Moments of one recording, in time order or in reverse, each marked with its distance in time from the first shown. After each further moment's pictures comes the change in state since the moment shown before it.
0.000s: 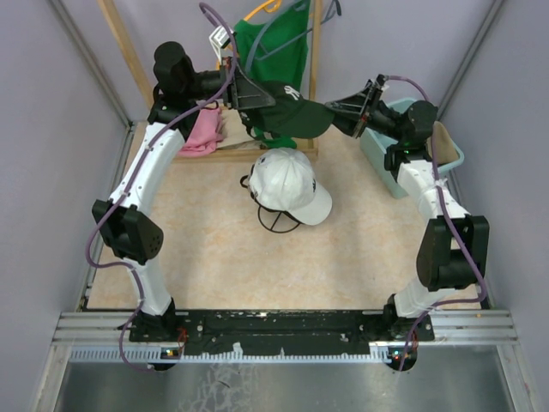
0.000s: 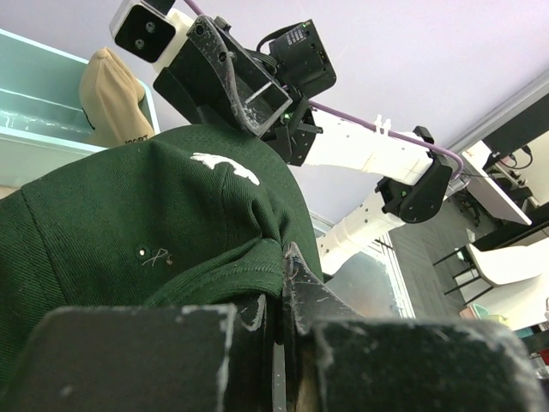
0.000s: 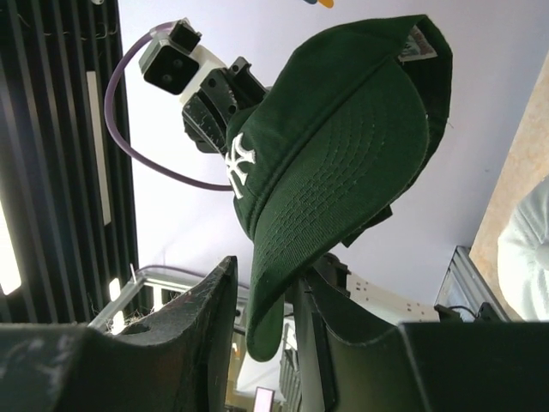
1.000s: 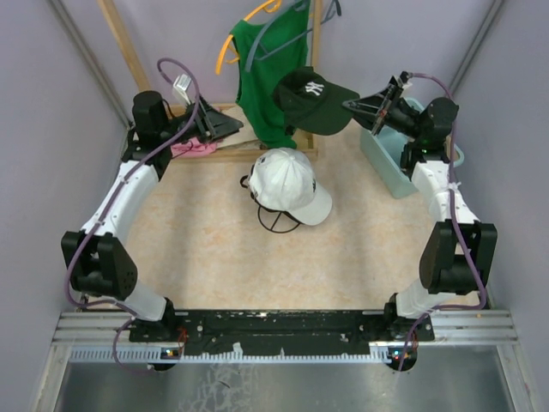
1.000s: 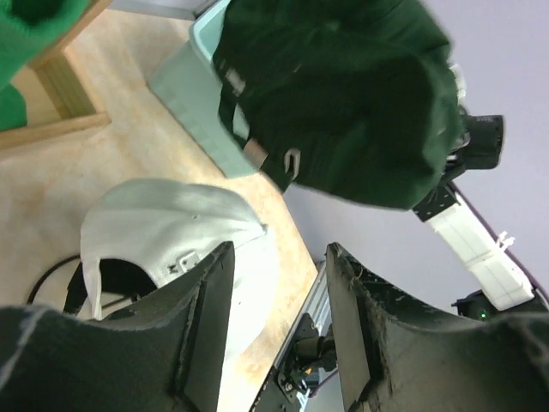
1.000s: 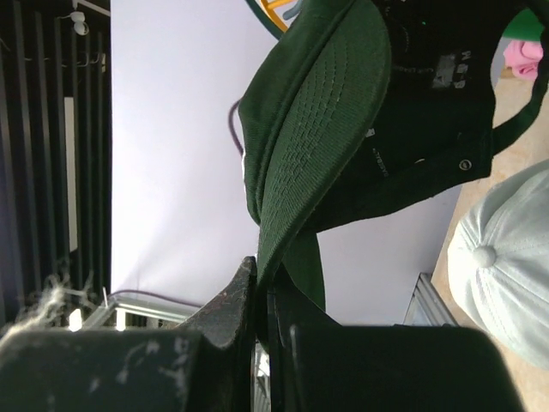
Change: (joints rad) left arm 0.166 -0.311 -0.595 -0.078 -0.382 0.010; right arm -0.115 -0.029 0.004 -0.092 -0.024 -0.104
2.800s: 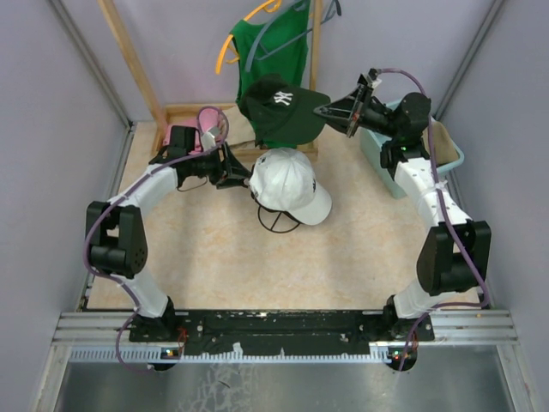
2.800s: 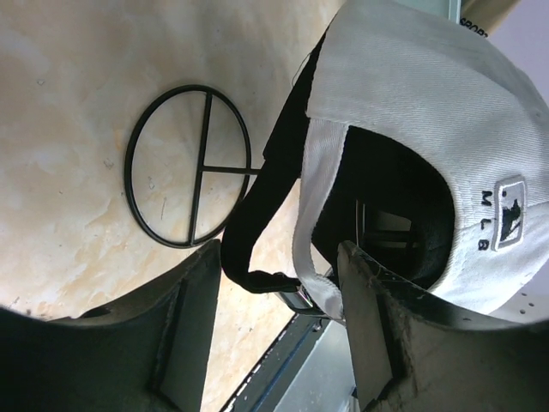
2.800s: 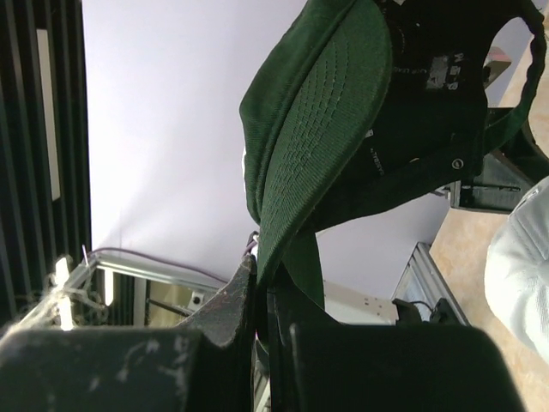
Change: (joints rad) left arm -0.039 0.150 -0.189 -0.336 -0.037 0.272; right arm 0.161 0.001 0.056 -0.084 0.026 -0.106
